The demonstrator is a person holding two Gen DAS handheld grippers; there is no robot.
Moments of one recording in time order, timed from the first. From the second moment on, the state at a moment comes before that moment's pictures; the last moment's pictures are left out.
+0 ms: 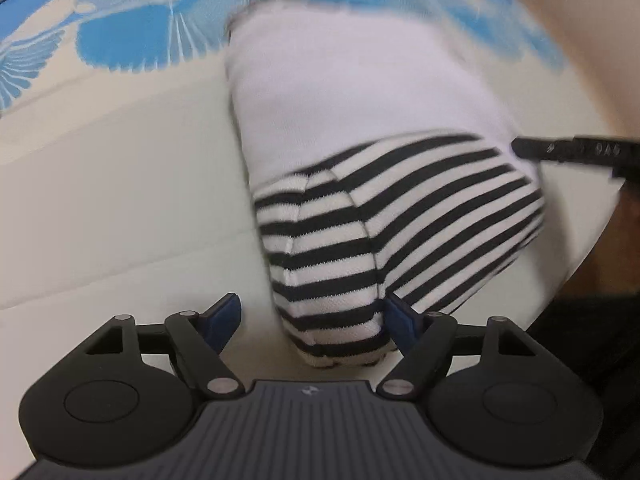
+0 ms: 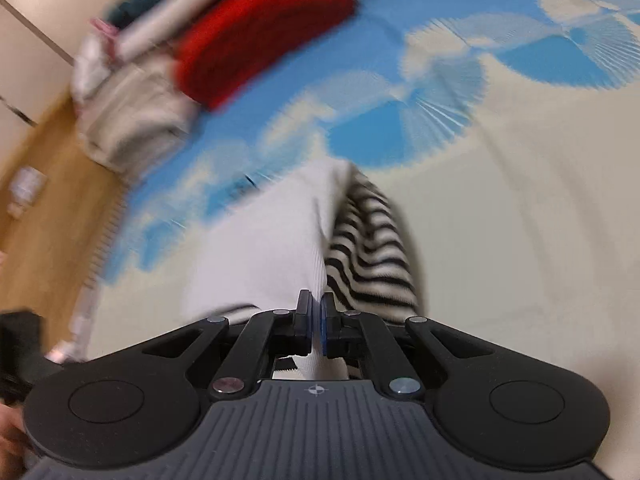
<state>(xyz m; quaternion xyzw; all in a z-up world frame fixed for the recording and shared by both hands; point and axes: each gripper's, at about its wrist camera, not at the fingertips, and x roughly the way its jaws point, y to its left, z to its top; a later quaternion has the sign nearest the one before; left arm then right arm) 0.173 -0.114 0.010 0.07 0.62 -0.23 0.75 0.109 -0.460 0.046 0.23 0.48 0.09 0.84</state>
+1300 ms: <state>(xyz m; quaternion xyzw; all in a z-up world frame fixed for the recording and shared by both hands) 0.260 -0.088 -0.016 -0.28 0.59 -0.11 0.75 0.156 -0.425 -0.001 0.21 0.53 -0.02 0.82</state>
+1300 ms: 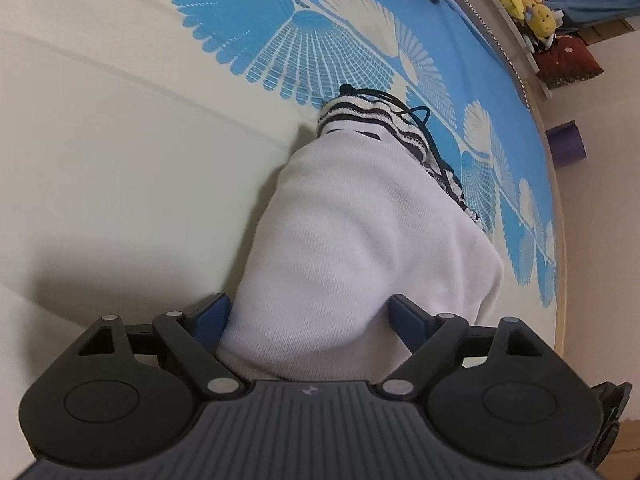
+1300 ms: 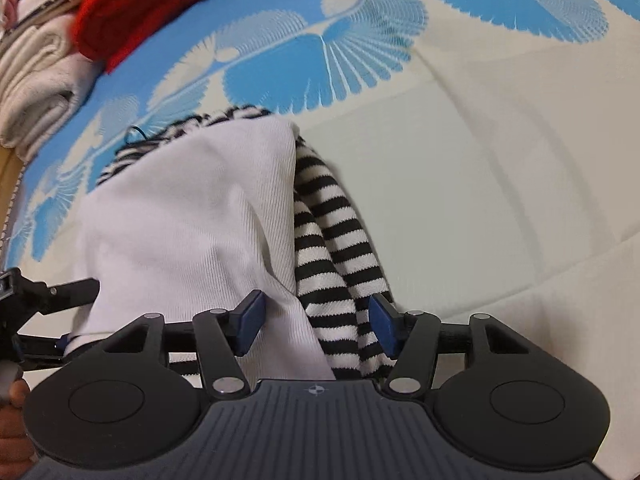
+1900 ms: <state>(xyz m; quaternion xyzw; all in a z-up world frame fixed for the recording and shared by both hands) 0.272 -0.084 0.055 -0.11 0.43 -0.13 0.88 0.188 -0.383 0.024 0.23 0.45 0.00 0.87</state>
